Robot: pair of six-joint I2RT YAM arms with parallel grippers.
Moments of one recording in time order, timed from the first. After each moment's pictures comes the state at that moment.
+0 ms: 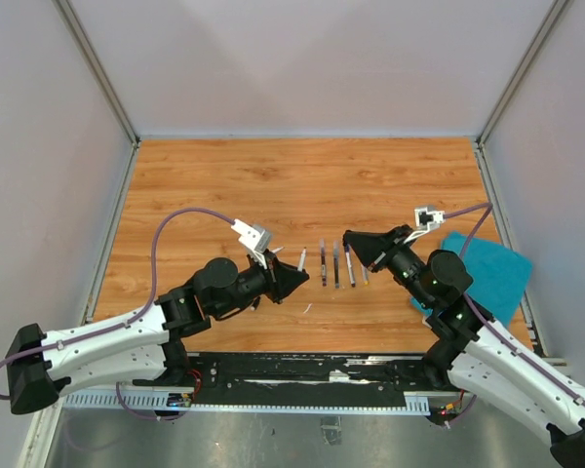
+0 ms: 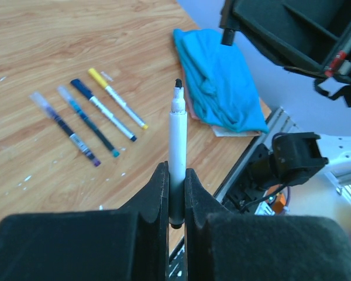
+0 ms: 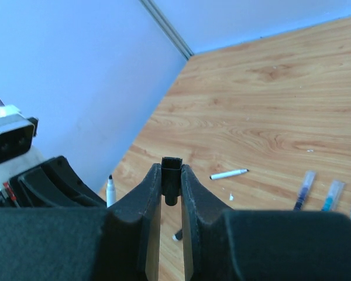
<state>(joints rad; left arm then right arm) -1.08 0.84 0.54 0.15 -0.17 -0.56 0.73 0.62 0.50 0.19 0.06 0.62</state>
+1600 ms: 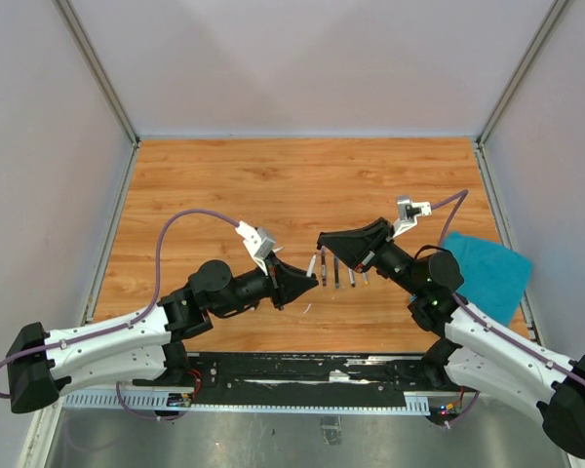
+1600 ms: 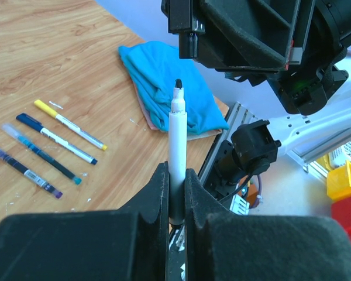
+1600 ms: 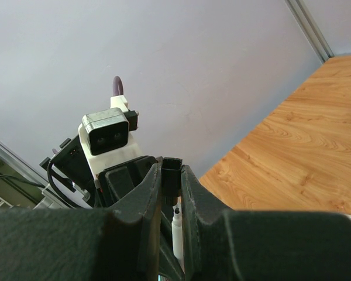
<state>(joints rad) -1.09 0.85 0.51 0.35 0.02 -0.50 0.73 0.83 0.44 0.79 -0.28 0.86</state>
